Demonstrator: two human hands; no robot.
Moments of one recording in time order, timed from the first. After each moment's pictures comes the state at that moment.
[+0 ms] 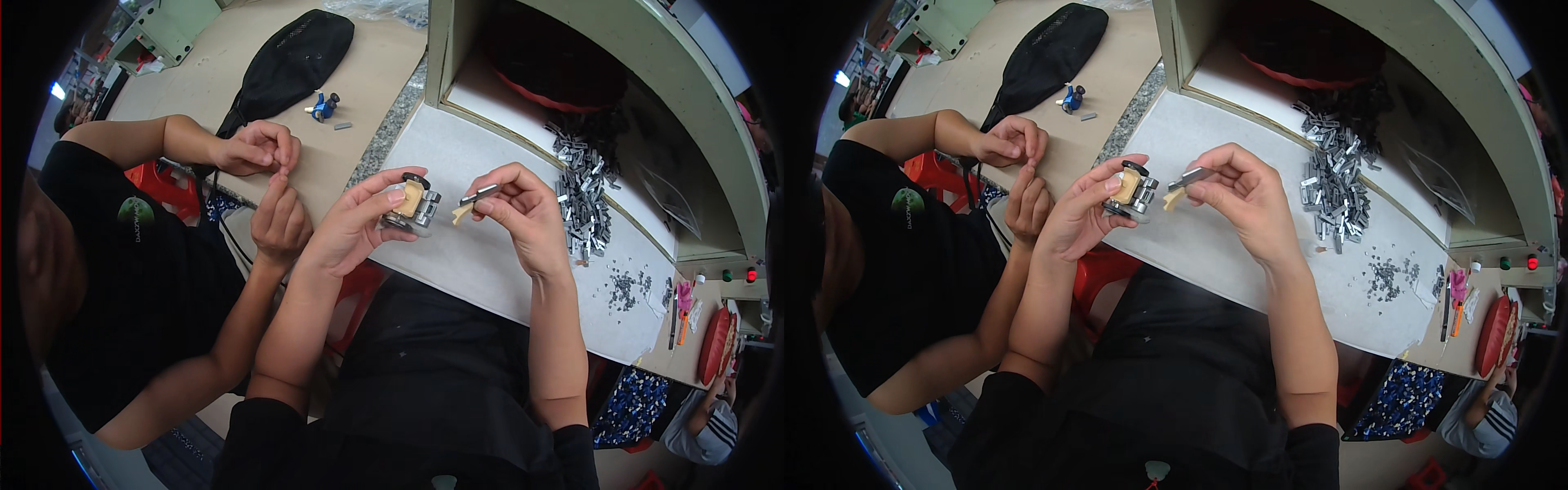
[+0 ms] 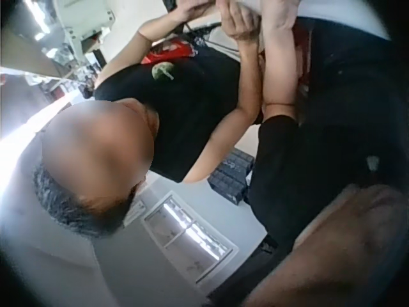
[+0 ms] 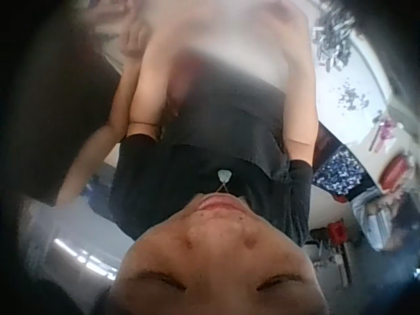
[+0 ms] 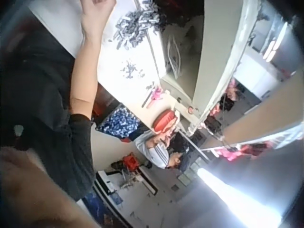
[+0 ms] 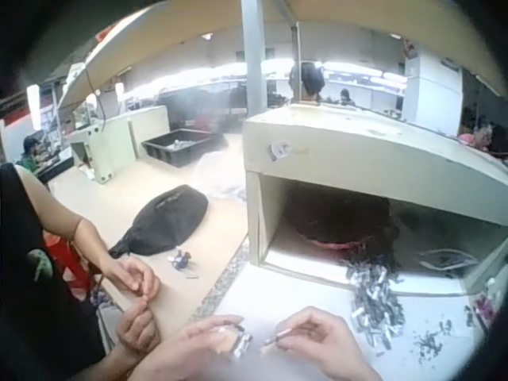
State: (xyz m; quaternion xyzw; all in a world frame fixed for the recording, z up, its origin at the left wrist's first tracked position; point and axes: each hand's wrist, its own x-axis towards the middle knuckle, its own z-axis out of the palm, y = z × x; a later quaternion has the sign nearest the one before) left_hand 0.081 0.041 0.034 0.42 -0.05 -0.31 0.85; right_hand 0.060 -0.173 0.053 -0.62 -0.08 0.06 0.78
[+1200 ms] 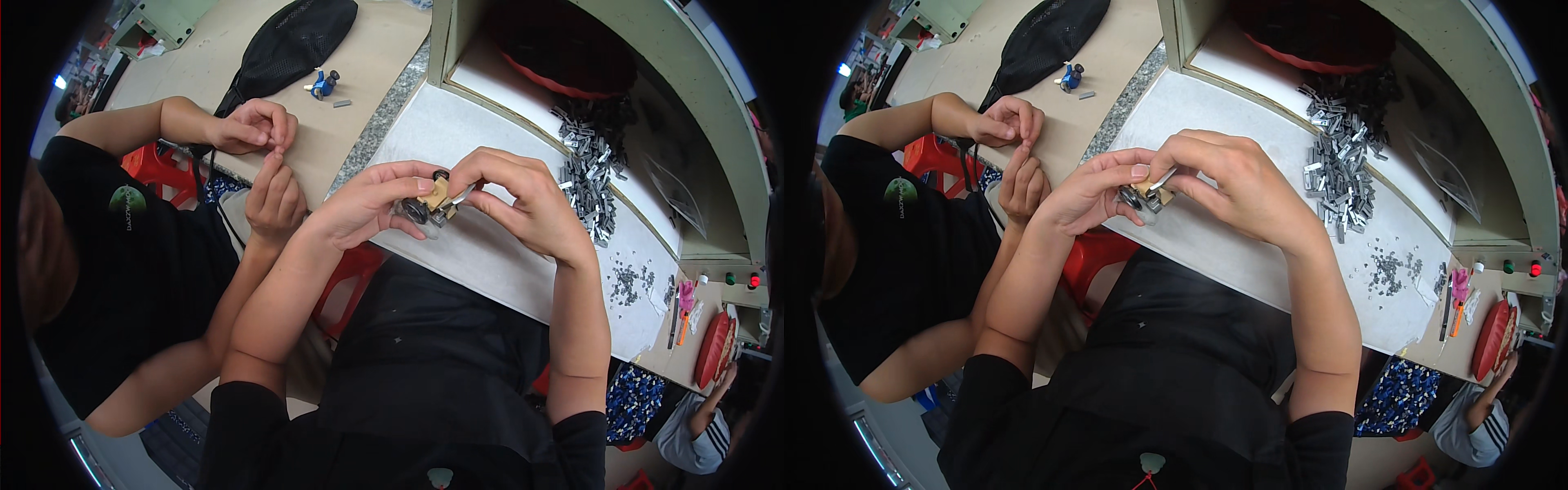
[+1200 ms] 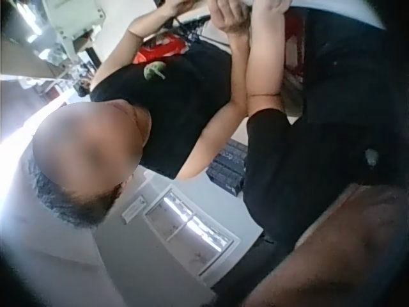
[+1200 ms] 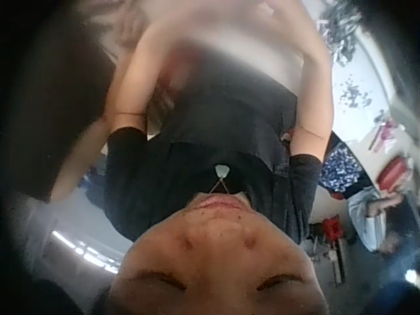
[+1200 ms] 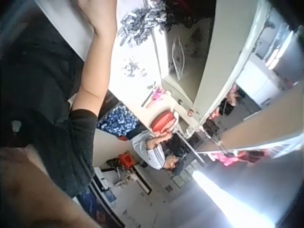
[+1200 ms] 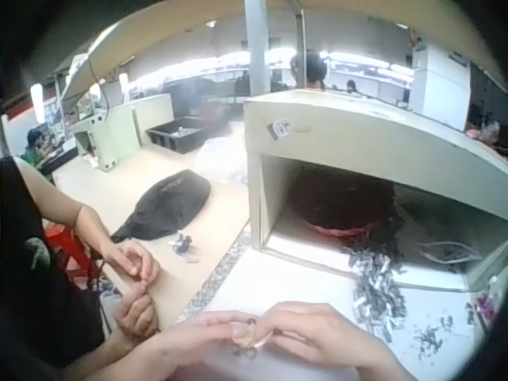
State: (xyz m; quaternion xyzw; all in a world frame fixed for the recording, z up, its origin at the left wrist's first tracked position) left_hand 0.096 0.027 0.039 0.47 -0.03 -0.43 0.77; right_hand 0.080 -0.176 0.083 -0.80 -0.33 0.01 0.50
